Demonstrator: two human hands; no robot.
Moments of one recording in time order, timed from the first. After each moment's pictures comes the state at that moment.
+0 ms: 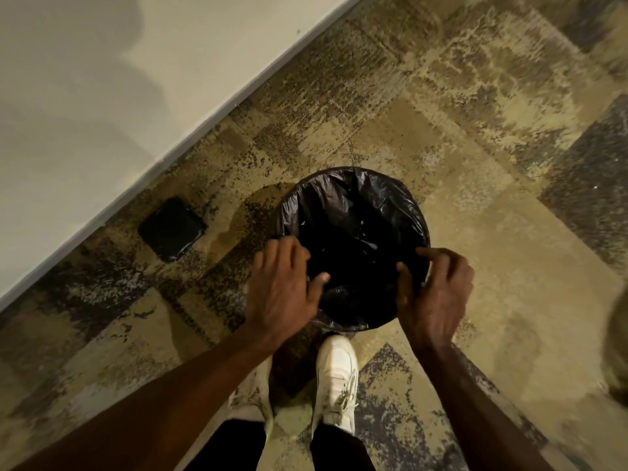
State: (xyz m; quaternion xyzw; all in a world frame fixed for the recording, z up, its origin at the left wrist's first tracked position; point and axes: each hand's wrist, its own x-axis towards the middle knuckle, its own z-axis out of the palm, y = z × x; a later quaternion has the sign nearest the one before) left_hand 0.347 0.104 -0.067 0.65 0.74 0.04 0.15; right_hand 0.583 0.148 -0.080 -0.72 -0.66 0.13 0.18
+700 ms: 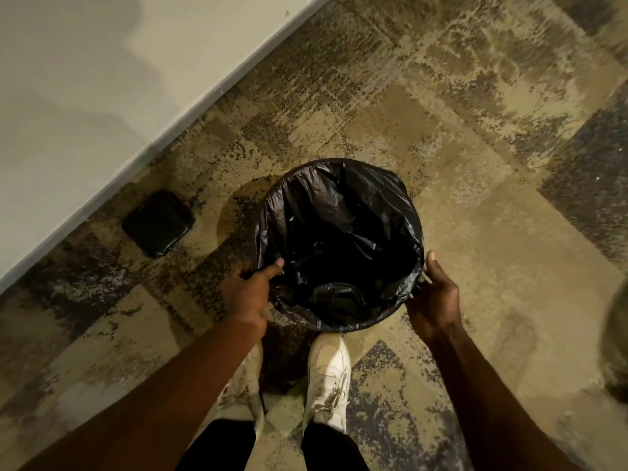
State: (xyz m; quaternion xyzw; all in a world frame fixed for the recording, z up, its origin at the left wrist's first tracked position) left_hand 0.350 0.110 -0.106 -0.07 0.83 0.35 0.43; right_hand 0.629 0.171 -0.118 -0.65 -0.05 0.67 0.35
